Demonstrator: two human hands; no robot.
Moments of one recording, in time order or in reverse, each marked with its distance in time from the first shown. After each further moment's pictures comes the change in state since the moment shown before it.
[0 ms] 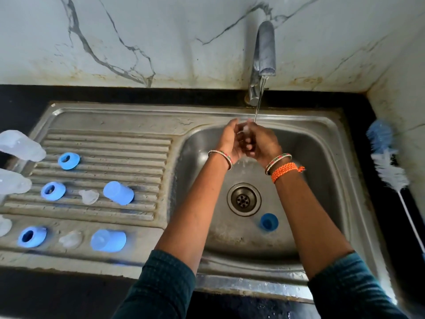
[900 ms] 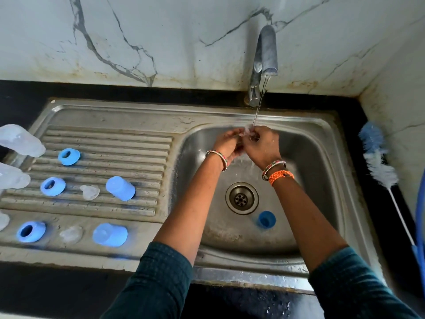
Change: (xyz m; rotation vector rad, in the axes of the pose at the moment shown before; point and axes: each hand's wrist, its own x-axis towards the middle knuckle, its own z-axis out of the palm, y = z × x) left_hand -0.001 -0.011 -0.016 0.031 -0.007 0.094; right_hand -0.001 0.019 -0.007 -0.840 0.279 -0.612
